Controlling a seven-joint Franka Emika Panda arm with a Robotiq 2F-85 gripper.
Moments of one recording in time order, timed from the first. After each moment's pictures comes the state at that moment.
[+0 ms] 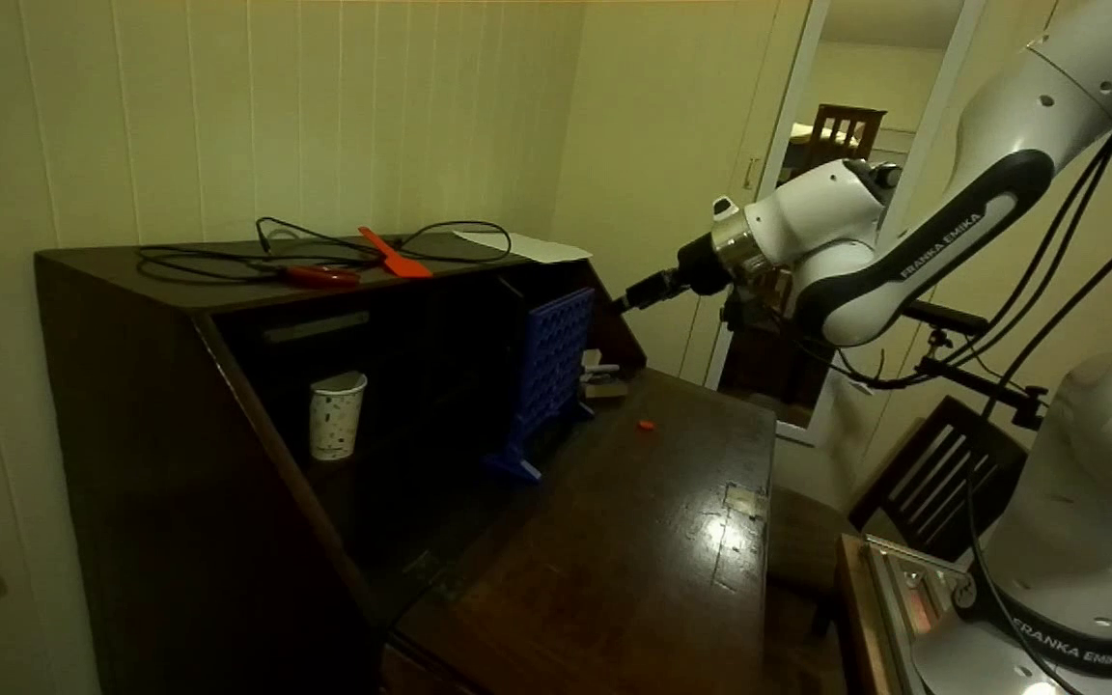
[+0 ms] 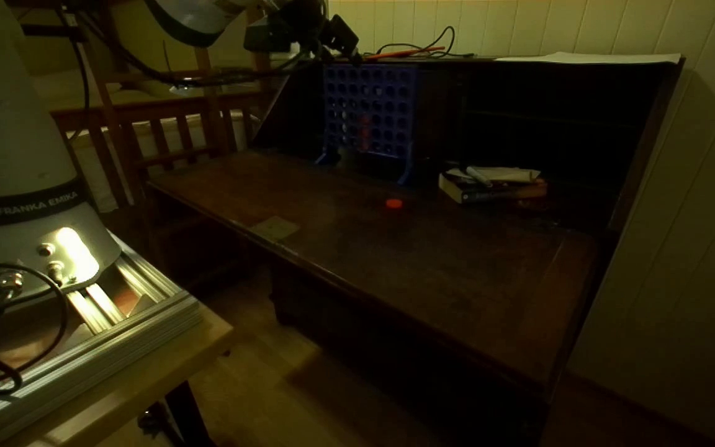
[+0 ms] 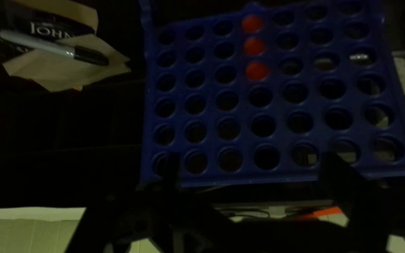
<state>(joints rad) -0.30 -0.22 -0.26 -2.70 -0.94 3.44 0.64</state>
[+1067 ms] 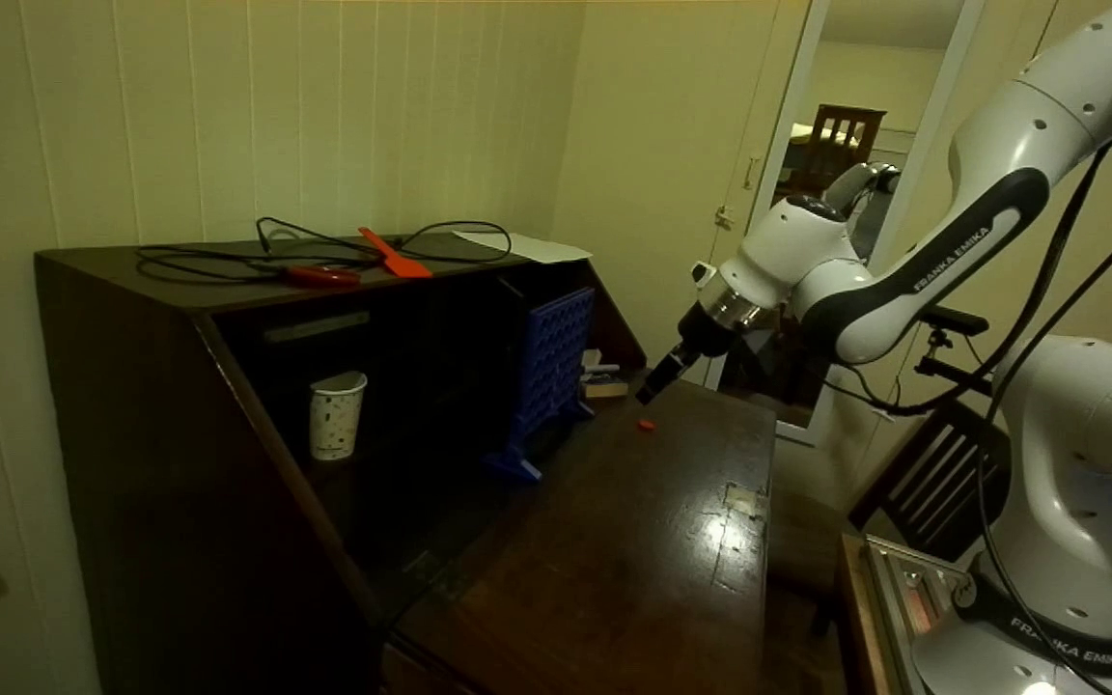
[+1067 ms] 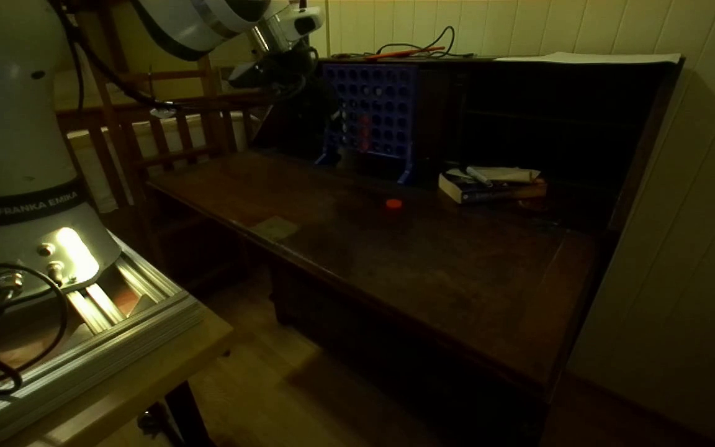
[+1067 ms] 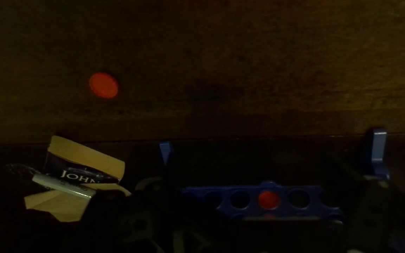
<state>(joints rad) 0.44 -0.28 -0.98 -2.73 -1.02 2.98 0.55</state>
